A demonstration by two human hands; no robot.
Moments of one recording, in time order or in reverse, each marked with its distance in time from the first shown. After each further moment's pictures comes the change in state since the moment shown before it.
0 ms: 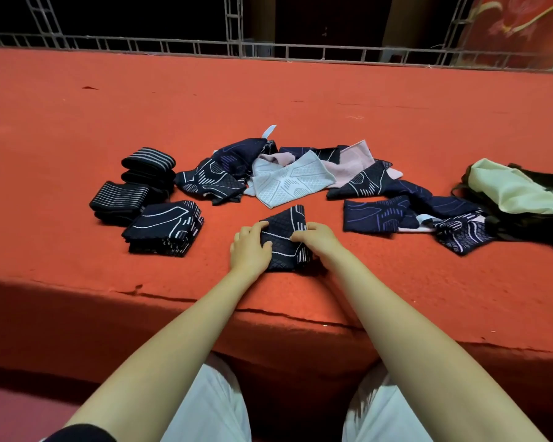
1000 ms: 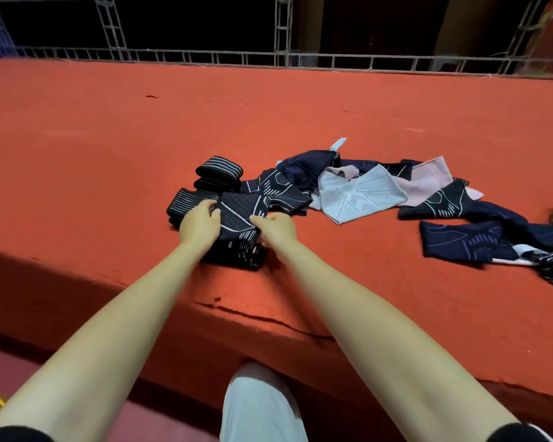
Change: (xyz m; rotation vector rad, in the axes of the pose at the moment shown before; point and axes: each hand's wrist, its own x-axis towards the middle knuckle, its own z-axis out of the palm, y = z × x) left_hand 0.075 -0.151 -0.165 0.031 0.276 -0.191; right_hand 0.031 -0.091 0.203 0.005 -0.044 -0.120
